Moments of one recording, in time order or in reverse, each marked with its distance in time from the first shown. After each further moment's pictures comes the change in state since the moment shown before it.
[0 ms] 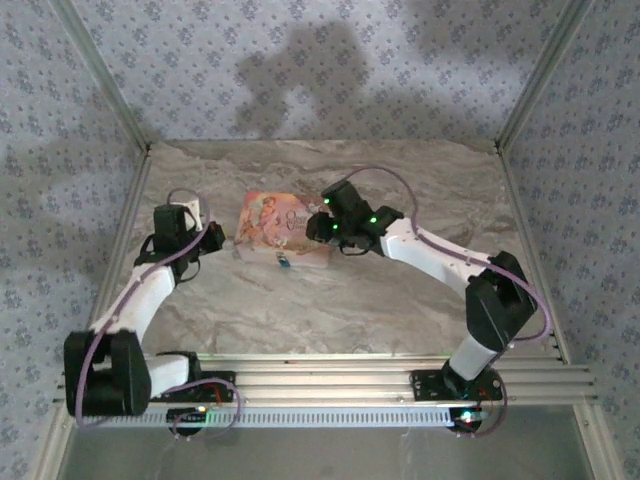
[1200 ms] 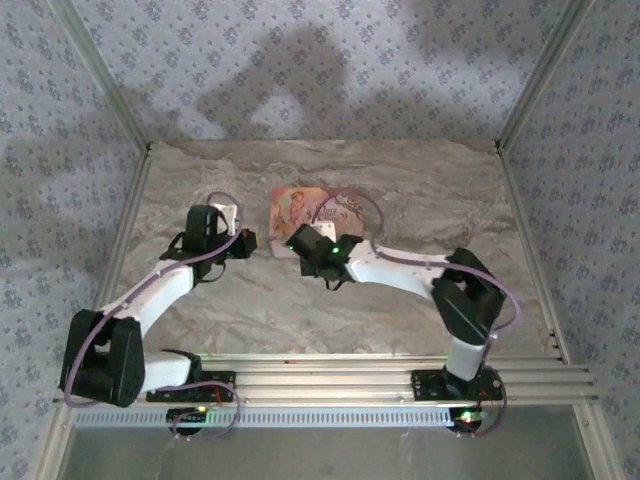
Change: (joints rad) left arm -0.232 0.023 -0.027 0.058 0.044 0.012; right arm 0.241 0.175 -0.019 -0.117 0.419 0.011
